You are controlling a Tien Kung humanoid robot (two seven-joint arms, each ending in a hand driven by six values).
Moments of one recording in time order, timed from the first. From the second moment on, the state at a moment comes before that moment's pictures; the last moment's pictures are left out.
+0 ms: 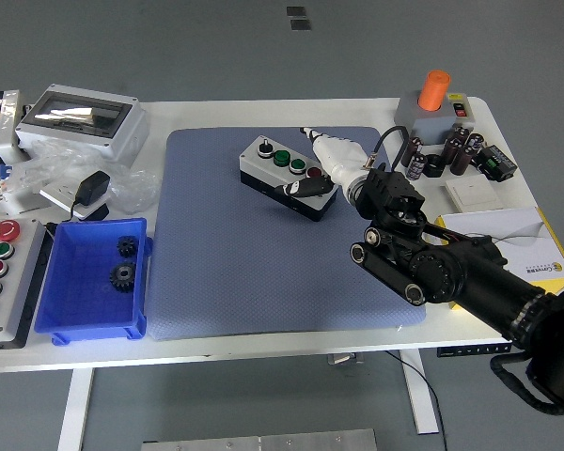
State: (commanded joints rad) left arm 0.00 0.13 -1.75 -0.18 1.71 -0.02 0.13; right arm 0.85 -0.03 0.56 0.78 -1.81 -0.20 -0.31
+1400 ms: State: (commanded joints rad) left arm 0.00 0.13 -1.74 -0.18 1.70 -0.02 0.12; right arm 0.85 0.00 0.46 0.71 -1.79 -0.29 -0.32
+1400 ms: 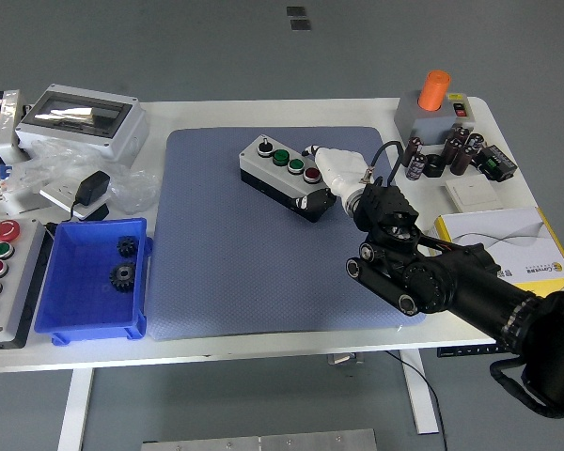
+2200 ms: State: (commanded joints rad) left arm 0.01 0.12 -1.75 -0.18 1.71 -0.02 0.12; right arm 0.84 -0.08 0.47 0.84 -1.76 -0.34 -0.24
